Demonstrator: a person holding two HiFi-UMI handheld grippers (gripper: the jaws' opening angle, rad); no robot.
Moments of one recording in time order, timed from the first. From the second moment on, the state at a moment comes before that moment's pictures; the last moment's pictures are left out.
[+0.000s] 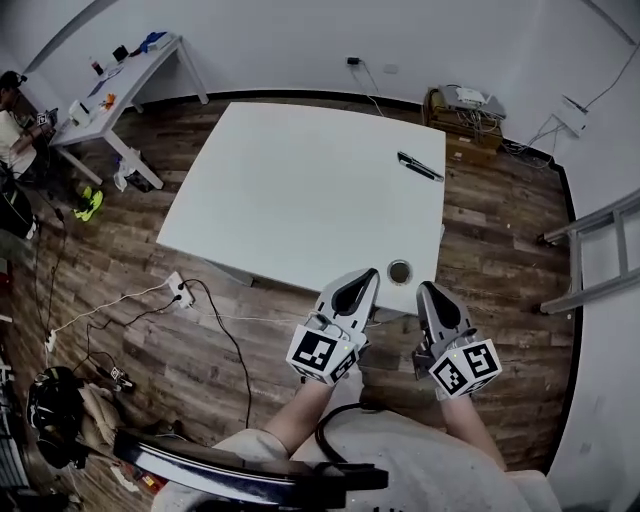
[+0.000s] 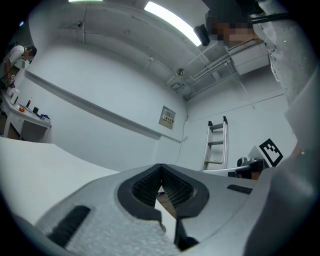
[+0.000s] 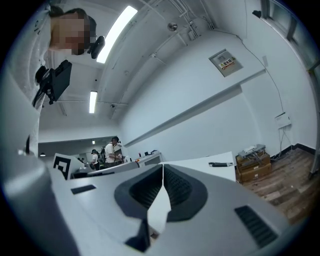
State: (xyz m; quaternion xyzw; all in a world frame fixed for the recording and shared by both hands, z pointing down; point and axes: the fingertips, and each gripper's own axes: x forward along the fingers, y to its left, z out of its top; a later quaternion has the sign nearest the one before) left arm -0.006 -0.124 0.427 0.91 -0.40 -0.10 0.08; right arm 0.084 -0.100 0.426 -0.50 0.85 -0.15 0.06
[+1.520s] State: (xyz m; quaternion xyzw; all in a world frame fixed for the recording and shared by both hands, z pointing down) left arm 0.024 -0.281 0.475 0.90 -0.41 -0.07 0.12; right arm 0.151 -0.410 0.548 -0.35 0.88 -0.12 -0.29
